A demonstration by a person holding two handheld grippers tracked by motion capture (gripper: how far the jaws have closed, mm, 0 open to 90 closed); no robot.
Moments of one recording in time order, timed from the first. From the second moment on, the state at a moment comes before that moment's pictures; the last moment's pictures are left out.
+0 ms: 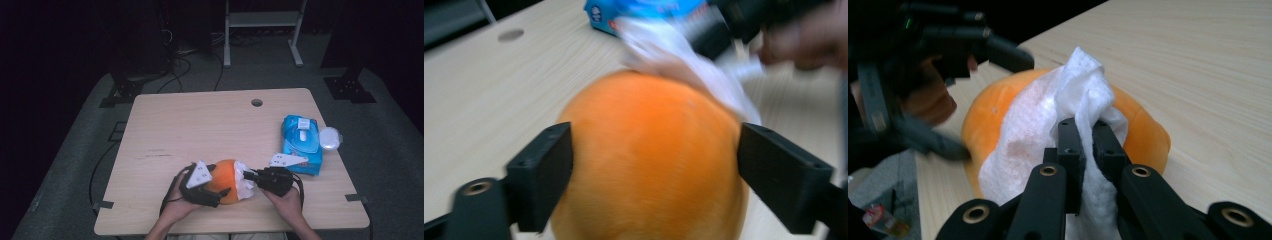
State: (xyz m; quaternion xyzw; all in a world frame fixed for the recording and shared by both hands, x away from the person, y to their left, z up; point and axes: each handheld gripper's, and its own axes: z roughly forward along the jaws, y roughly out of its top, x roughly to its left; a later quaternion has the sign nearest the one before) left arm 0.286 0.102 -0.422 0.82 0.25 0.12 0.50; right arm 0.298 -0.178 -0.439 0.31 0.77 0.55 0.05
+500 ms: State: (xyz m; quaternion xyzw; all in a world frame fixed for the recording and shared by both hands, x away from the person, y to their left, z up) left arm 0.285 0.099 -0.426 0.83 0.25 0.12 0.49; right arm 0.296 -0.176 -0.434 0.31 0.78 0.54 0.07
